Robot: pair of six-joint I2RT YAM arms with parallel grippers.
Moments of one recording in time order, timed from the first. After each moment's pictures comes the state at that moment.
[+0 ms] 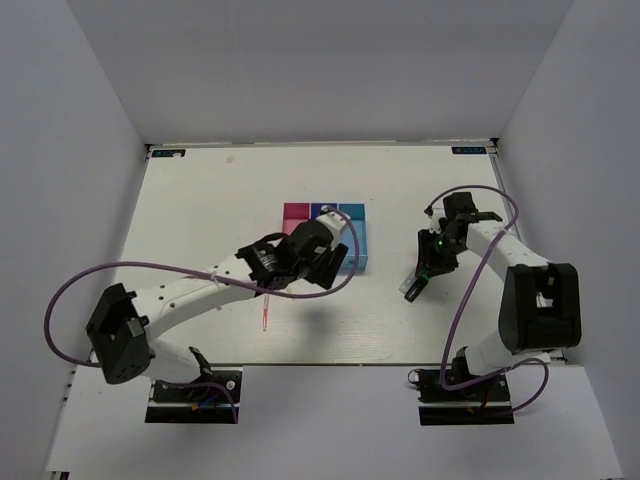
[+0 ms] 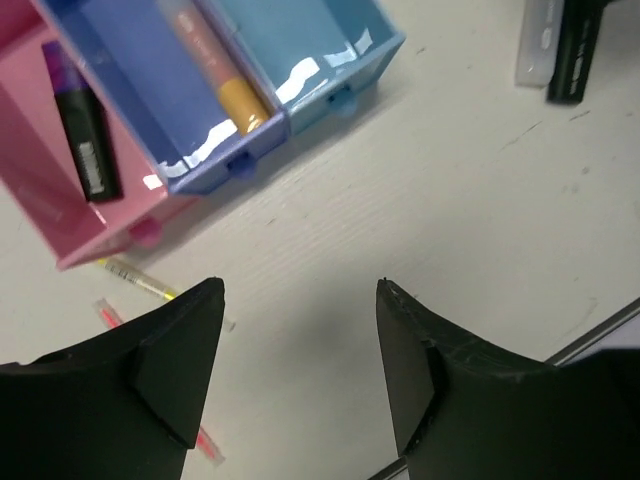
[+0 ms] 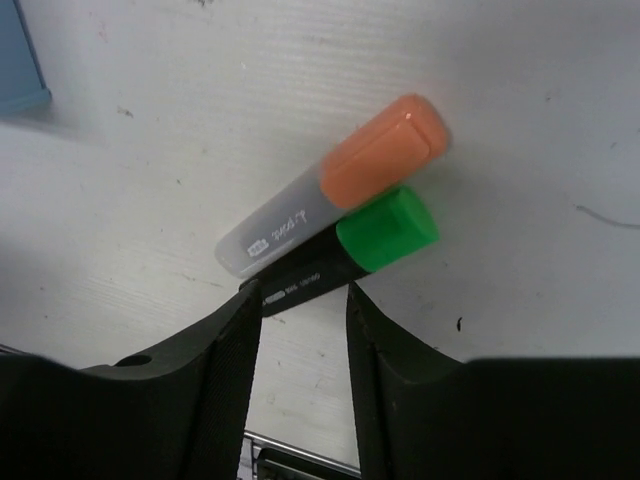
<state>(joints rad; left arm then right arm) -0.98 1.42 1.13 -0.47 -0.24 -0.26 0.11 1.50 0.94 -0.73 -0.28 0.02</state>
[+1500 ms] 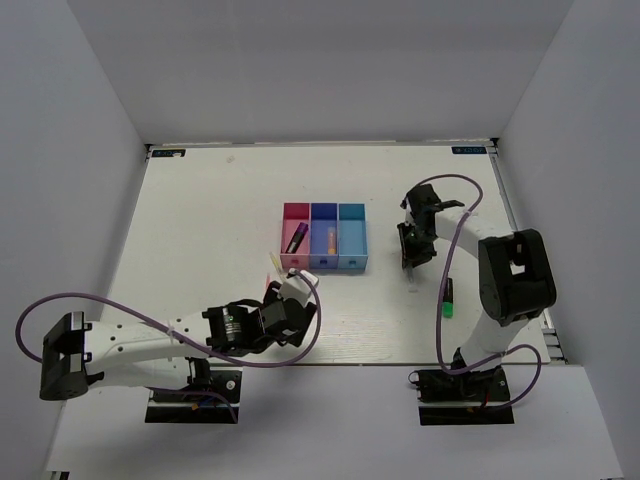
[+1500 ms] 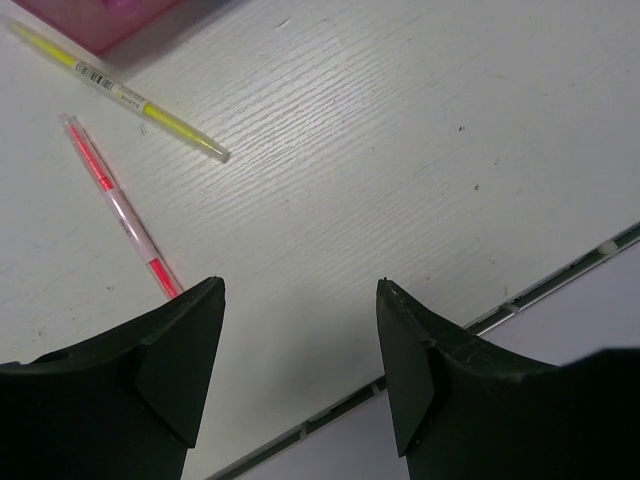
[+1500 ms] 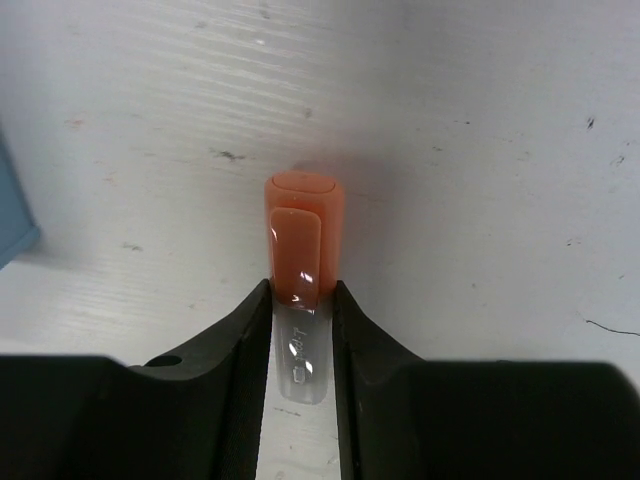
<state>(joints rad) -1.31 1.02 0.64 -0.50 -0.54 -0.52 0.29 1.75 1.08 -0.65 -0.05 0.14</state>
